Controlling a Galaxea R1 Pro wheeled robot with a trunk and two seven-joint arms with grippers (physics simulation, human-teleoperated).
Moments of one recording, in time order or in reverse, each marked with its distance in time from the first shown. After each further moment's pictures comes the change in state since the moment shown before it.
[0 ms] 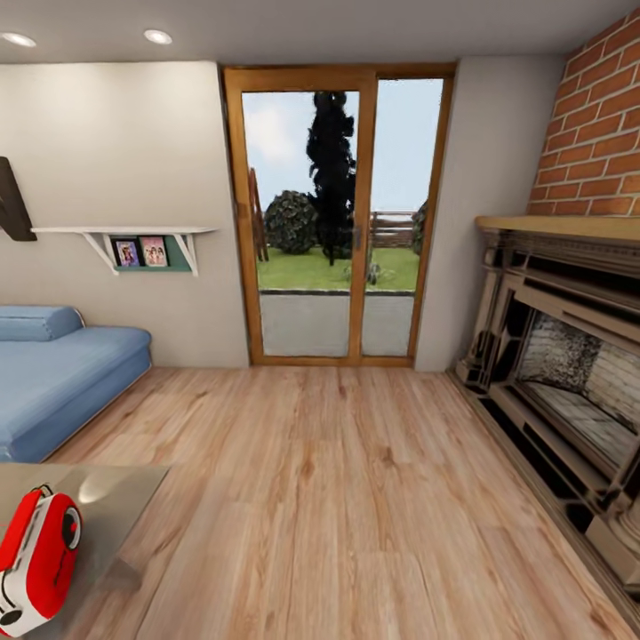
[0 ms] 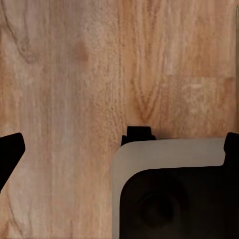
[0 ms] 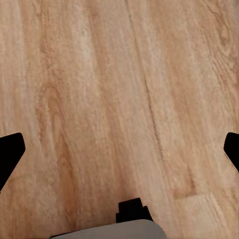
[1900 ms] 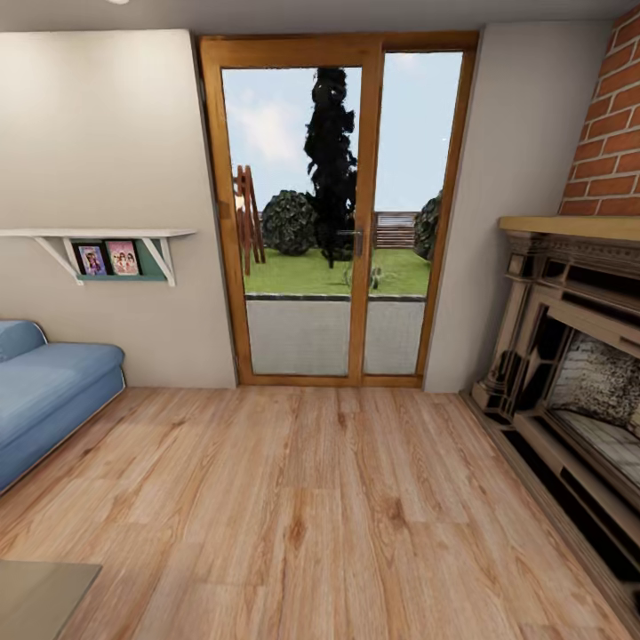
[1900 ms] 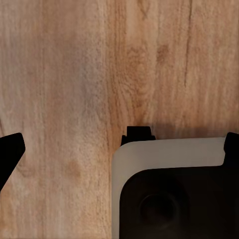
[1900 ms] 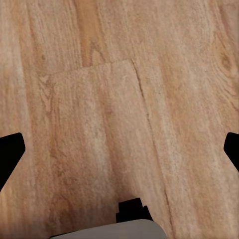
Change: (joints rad) left arm 0.000 0.000 -0.002 0.000 0.000 0.000 -0.001; right arm 0.000 0.000 0.000 0.000 0.000 0.000 0.000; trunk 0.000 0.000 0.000
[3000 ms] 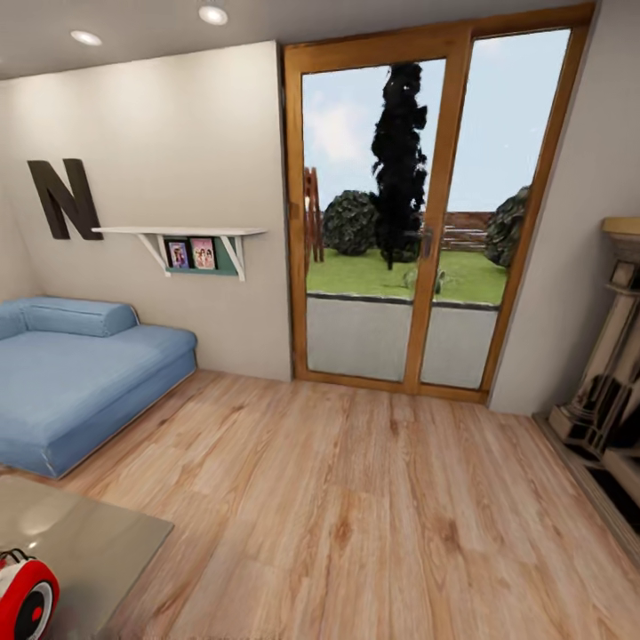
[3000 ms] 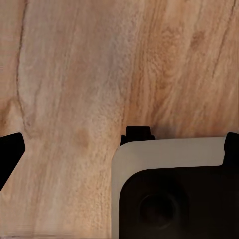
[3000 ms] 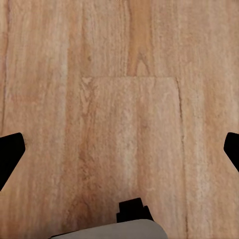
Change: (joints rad) left arm 0.000 -0.001 -0.002 0.000 0.000 0.000 0.000; right arm 0.000 0.001 0.000 0.000 0.000 0.000 0.000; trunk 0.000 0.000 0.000
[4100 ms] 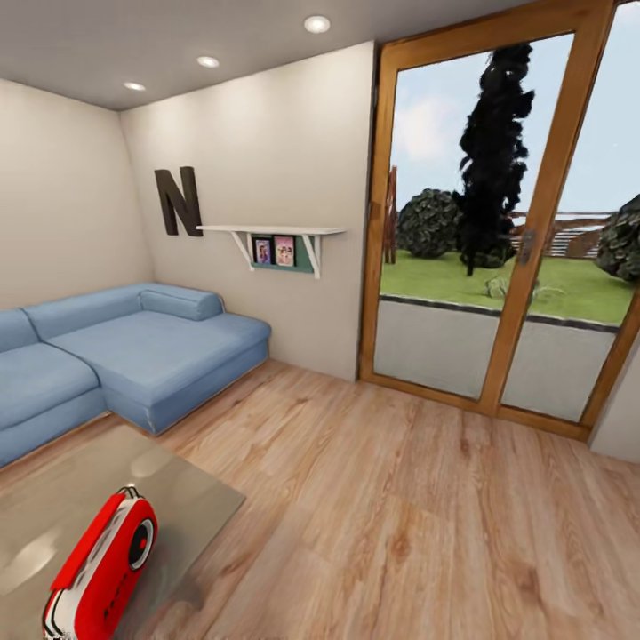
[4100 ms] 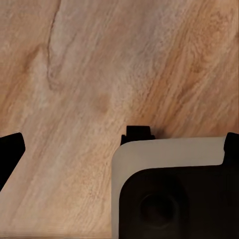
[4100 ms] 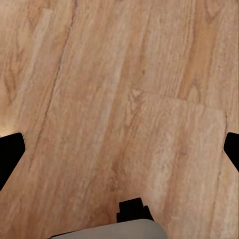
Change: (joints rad) left arm 0.000 0.000 0.000 0.001 0.000 0.000 0.000; right arm 0.000 0.000 0.000 0.000 0.000 0.000 0.000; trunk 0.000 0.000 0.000
